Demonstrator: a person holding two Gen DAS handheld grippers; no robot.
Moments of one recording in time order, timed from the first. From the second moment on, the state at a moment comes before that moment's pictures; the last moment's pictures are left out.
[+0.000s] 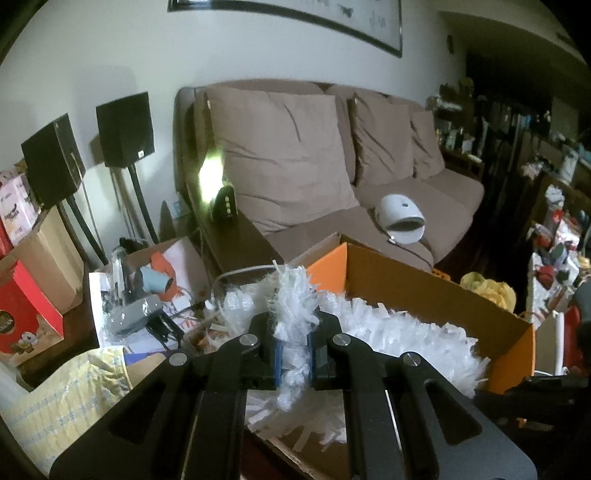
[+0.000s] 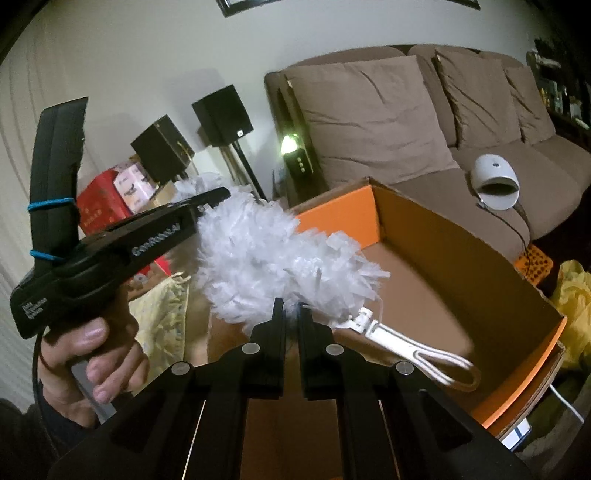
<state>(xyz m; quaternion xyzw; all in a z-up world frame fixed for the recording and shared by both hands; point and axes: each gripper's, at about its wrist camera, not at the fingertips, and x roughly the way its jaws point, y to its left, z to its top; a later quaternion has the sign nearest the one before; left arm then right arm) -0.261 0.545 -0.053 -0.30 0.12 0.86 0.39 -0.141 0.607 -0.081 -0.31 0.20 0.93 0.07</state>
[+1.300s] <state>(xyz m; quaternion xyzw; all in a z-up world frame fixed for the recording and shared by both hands) -0.275 0.562 -0.094 -0.35 0.20 0.83 0.38 -0.150 0.618 -0.112 -0.37 0.21 0.90 0.09</state>
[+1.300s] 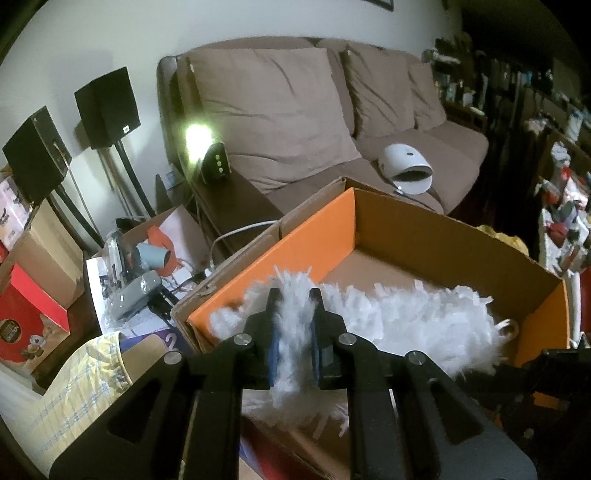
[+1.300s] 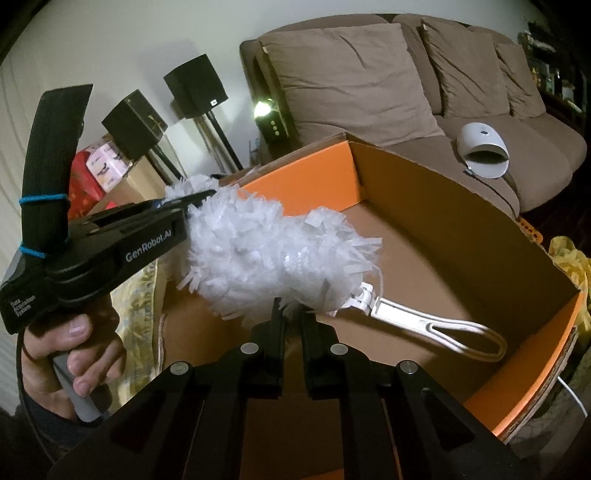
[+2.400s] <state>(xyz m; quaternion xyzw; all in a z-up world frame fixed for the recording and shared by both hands) -0.291 0.523 -0.039 -0.31 0.13 0.87 0.37 -0.144 0.614 -0.088 -0.35 0.21 0.91 0.10</state>
